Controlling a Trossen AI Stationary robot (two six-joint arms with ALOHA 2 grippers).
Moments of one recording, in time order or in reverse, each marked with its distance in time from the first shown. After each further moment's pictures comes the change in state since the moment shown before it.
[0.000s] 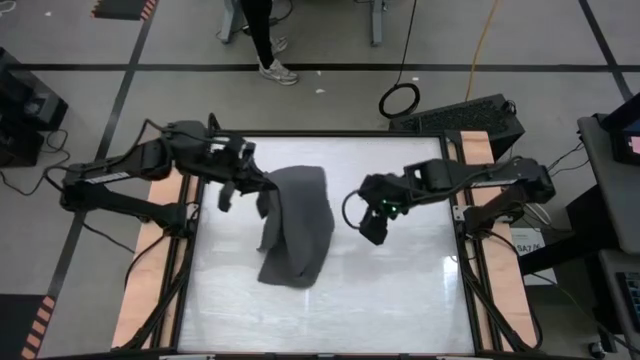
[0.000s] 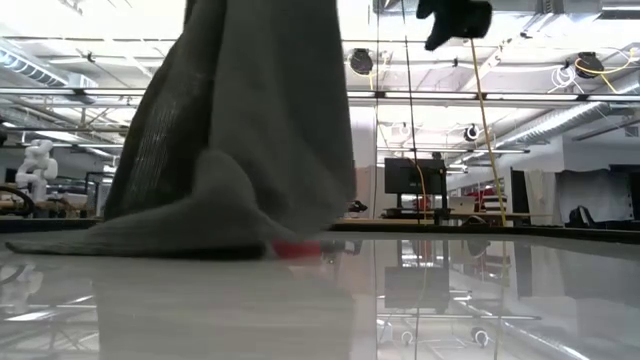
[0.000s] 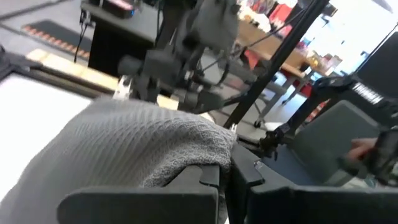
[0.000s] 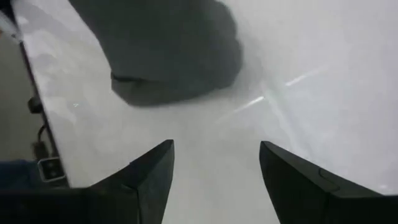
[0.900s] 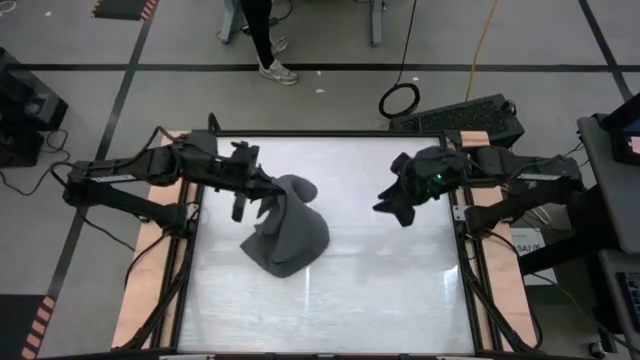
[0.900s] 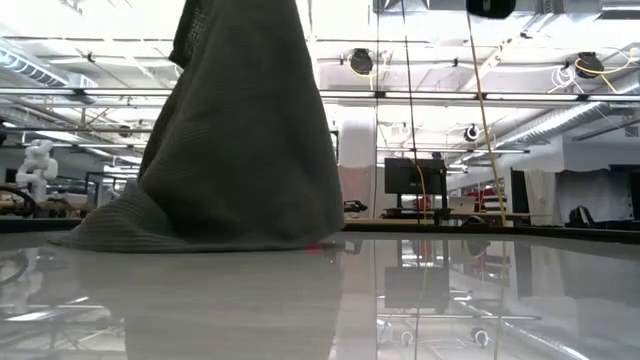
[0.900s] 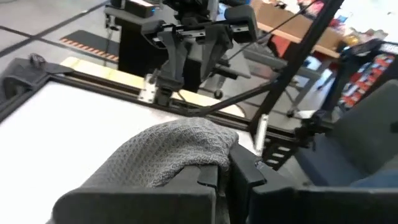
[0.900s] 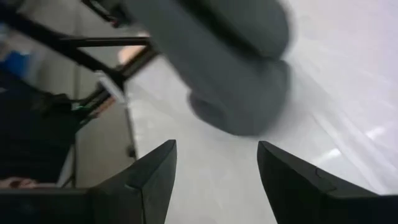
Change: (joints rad) left arm -0.090 0.054 0.000 -0.016 -0.189 0.110; right arm -0.062 -0.310 -0.146 0.212 -0.081 0.082
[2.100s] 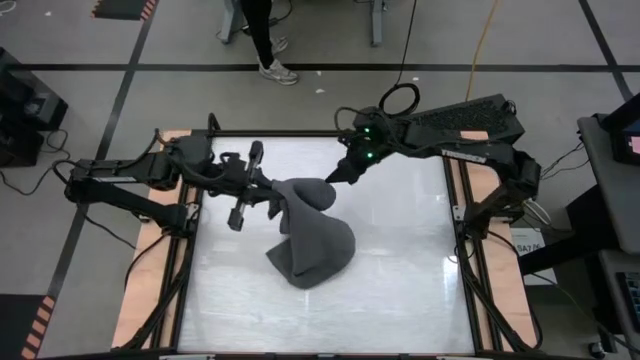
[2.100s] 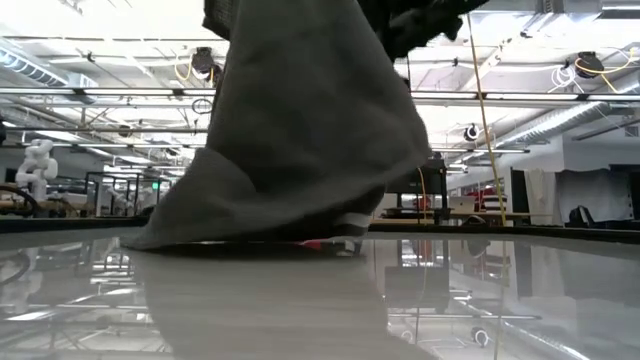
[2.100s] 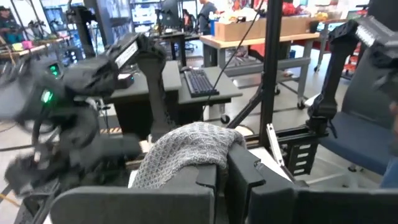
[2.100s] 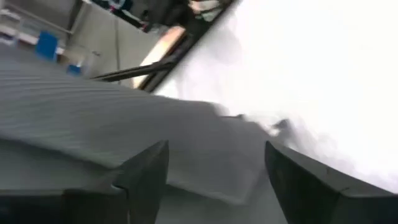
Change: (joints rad) left arm -0.070 0.003 0.000 0.173 0.006 0.395; right arm -0.417 0.411 -0.002 0.392 -0.516 -0.135
